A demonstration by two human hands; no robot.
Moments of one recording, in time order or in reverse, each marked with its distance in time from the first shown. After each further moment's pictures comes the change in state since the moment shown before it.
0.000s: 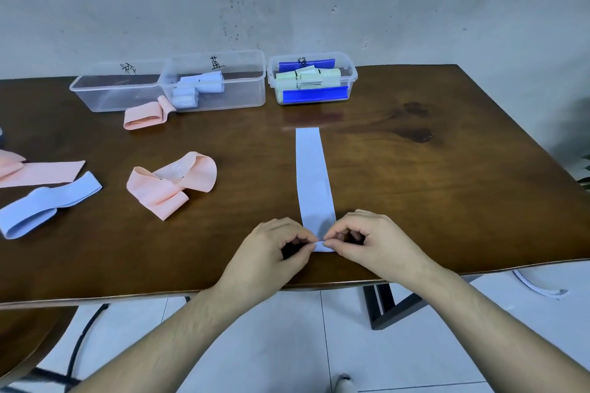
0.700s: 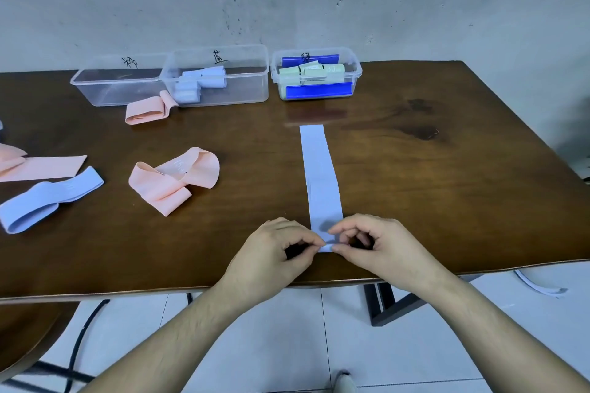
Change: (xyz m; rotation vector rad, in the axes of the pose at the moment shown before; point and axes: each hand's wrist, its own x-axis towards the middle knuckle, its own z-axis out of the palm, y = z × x) left_hand -0.001 -0.003 0.000 -0.016 -0.044 0.039; right_hand -0.012 -0.001 0.002 0.123 0.033 0.068
